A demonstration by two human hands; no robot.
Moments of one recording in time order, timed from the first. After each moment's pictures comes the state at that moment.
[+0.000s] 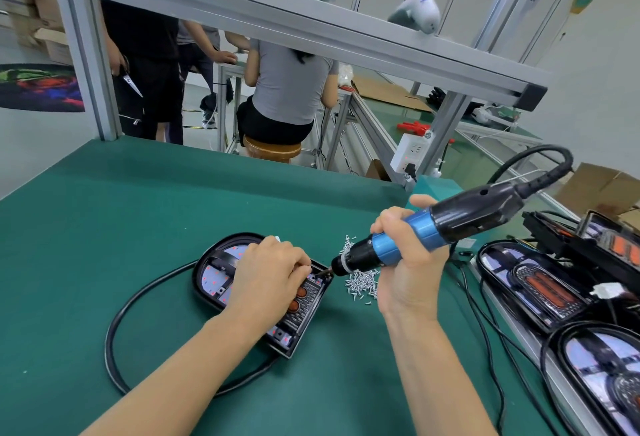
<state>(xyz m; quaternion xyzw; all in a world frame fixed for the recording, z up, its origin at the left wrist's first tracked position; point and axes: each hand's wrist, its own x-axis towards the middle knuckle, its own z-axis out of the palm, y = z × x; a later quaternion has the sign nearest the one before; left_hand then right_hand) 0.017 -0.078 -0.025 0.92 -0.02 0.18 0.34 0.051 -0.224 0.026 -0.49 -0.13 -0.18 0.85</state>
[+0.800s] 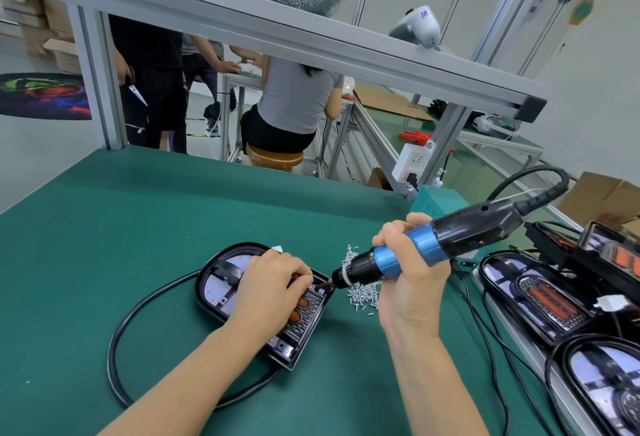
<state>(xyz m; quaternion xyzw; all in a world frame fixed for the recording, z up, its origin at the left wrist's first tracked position) 0.021 -0.079 -0.041 0.88 0.02 0.17 0.44 0.047 -0.225 0.021 -0.48 -0.10 -0.17 0.85</state>
